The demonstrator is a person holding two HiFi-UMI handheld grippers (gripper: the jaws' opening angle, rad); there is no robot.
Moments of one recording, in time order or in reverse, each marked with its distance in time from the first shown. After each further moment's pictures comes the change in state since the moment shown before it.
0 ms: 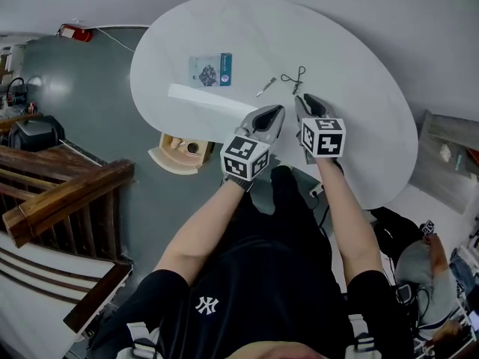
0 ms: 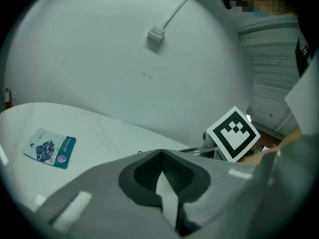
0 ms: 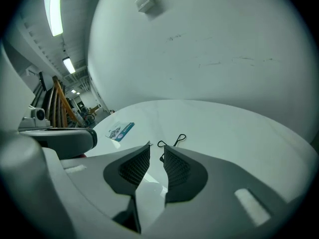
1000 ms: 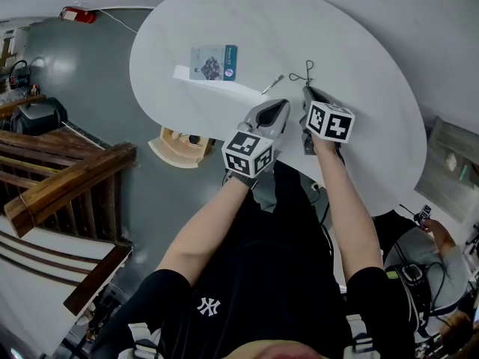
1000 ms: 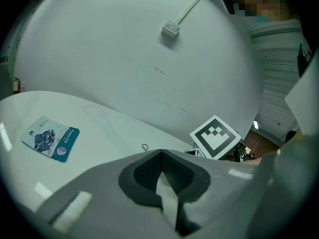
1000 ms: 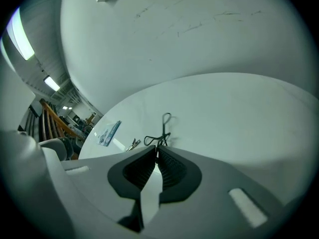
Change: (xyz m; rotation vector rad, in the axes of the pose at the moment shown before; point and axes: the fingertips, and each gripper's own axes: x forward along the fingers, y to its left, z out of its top) left arm 0.024 0.029 -0.006 -0.093 0.008 0.059; right arm 0.063 -0.026 -0.020 0.265 0.123 0.033
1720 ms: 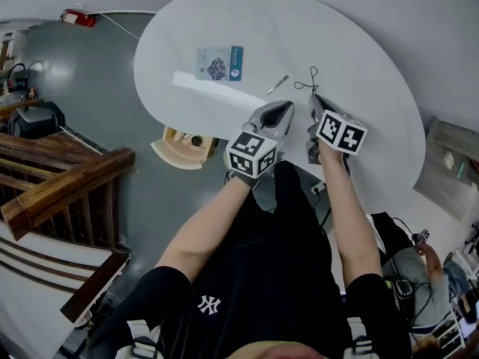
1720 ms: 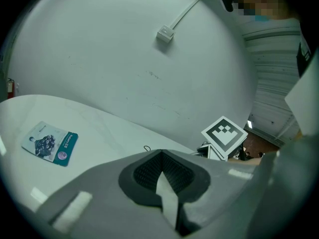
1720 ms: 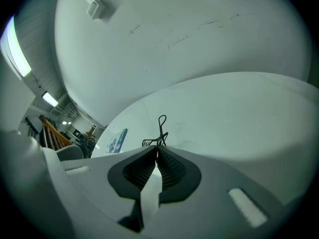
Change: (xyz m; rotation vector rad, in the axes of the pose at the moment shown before) left arm -0.020 -0.009 0.006 0.028 -0.021 -0.059; right arm -0.042 0.013 -0.003 0.118 -0.076 -0.002
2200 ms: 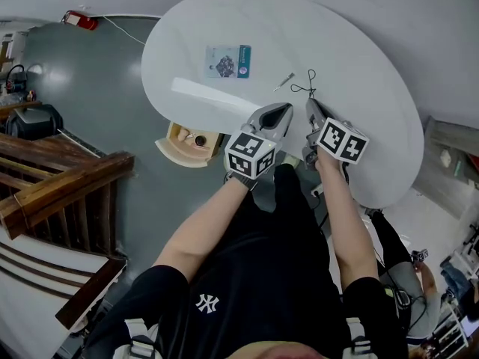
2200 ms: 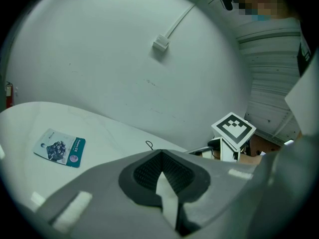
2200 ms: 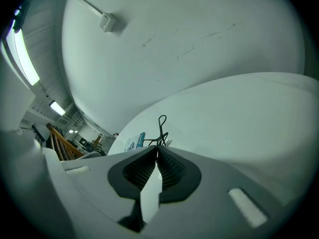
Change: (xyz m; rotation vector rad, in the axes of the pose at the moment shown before) left arm -0.044 -0.006 0.005 0.031 -0.025 -0.025; right arm -0.037 0.055 -0.012 0.047 -0.085 0.079
